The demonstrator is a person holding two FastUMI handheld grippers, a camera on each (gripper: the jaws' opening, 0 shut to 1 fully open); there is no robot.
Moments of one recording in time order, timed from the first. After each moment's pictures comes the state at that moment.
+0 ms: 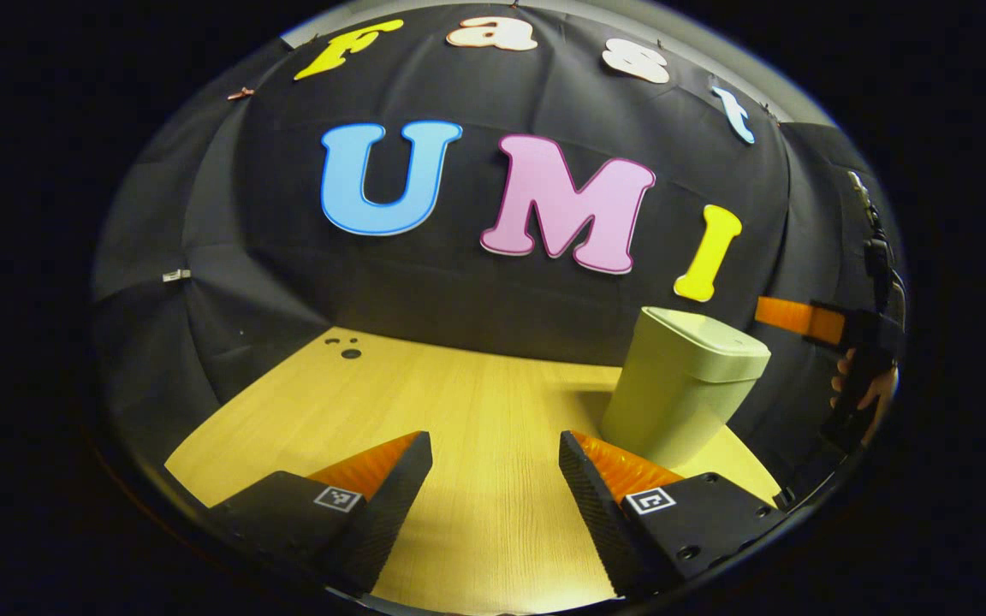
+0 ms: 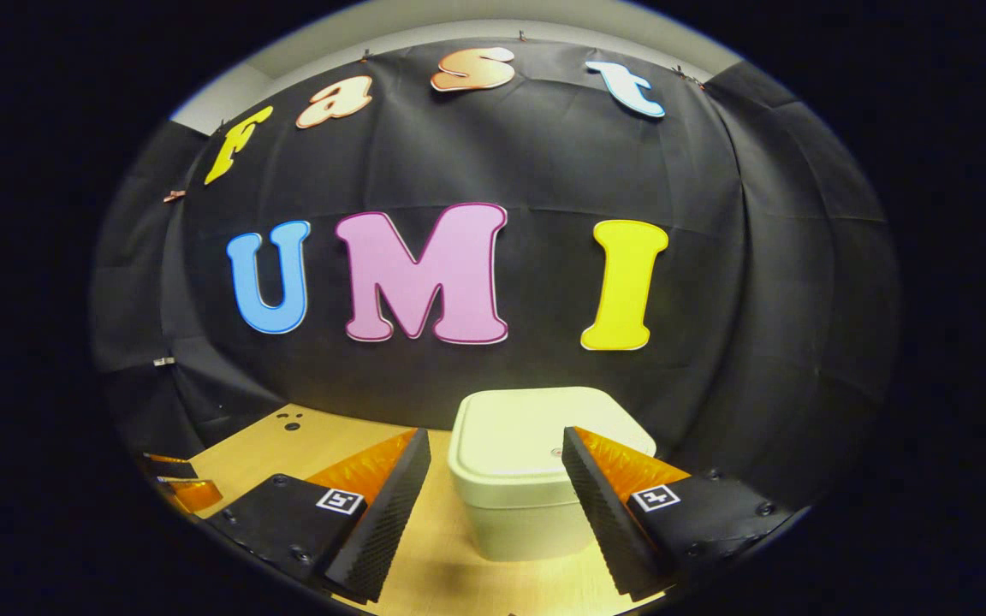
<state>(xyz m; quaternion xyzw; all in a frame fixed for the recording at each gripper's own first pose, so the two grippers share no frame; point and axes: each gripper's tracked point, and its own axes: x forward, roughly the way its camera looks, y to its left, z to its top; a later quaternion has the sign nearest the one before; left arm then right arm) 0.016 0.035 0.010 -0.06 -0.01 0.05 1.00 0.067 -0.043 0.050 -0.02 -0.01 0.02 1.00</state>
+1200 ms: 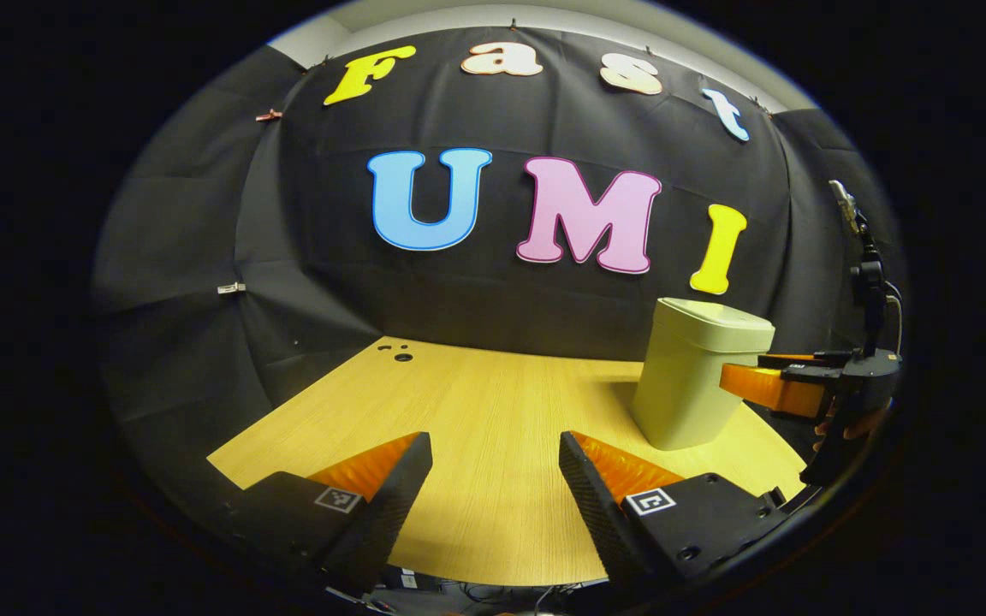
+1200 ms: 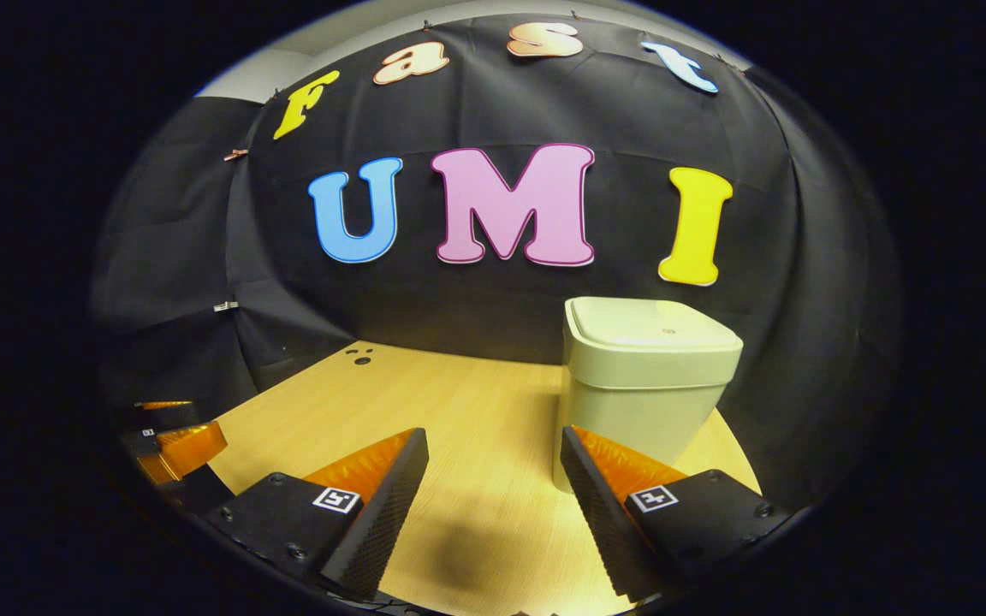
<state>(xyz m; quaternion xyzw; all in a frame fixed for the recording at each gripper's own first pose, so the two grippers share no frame) -0.063 0.048 -0.033 -0.03 -0.02 0.10 0.99 0.007 0.019 -0.057 -0.02 0.08 0.11 0.99</state>
